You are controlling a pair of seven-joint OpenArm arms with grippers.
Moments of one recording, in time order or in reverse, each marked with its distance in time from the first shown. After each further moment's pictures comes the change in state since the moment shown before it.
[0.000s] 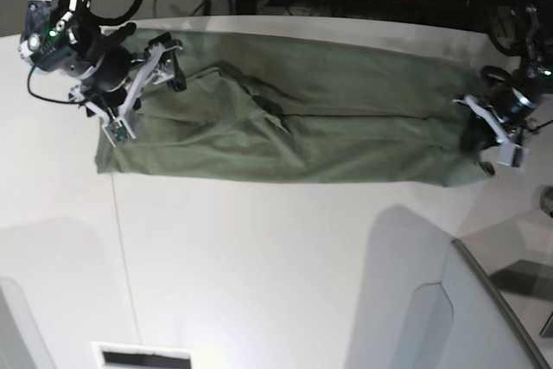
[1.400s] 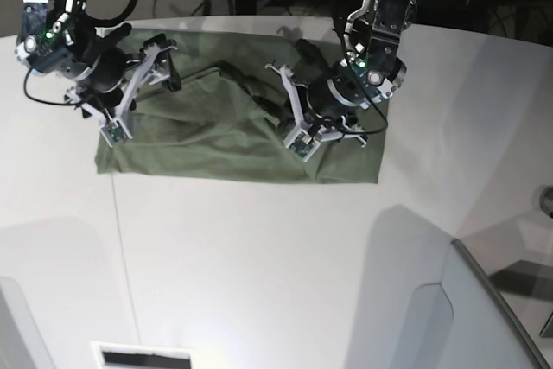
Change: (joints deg) left arm -4.8 22.2 30.4 4.9 25.6 6.6 6.5; right arm 0.1 1.4 -0.1 0.0 0.0 0.0 0.0
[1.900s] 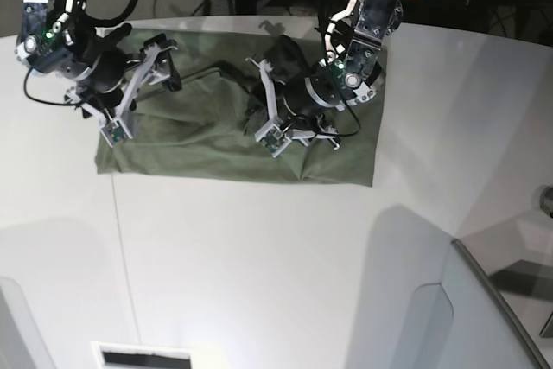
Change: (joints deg) left arm -1.6 -0.1 6.4 -2.0 0.0 0.0 -0.1; right arm 0.0 0.0 0.0 0.0 0.0 0.0 0.0
